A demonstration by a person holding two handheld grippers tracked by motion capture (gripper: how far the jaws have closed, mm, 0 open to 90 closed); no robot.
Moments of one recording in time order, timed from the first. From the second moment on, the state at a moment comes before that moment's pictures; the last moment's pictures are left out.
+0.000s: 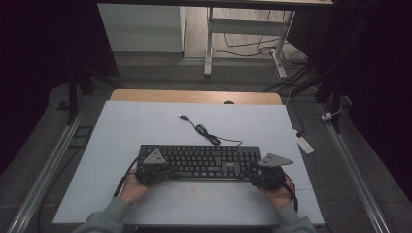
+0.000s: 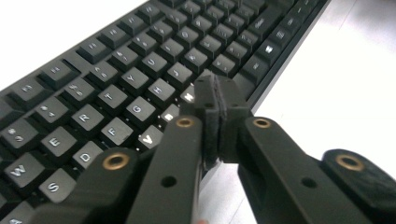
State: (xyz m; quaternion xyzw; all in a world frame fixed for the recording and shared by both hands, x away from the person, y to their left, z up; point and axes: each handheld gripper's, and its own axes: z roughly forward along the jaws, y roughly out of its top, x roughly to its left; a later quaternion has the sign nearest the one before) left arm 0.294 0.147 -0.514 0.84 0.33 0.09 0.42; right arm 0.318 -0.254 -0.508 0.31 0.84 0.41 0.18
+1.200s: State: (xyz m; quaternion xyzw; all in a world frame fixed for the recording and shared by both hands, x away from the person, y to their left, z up) left arm 0.298 0.186 -0.498 0.80 0.38 0.09 0.45; right arm 0.317 -0.254 -0.506 0.31 0.84 0.41 0.18
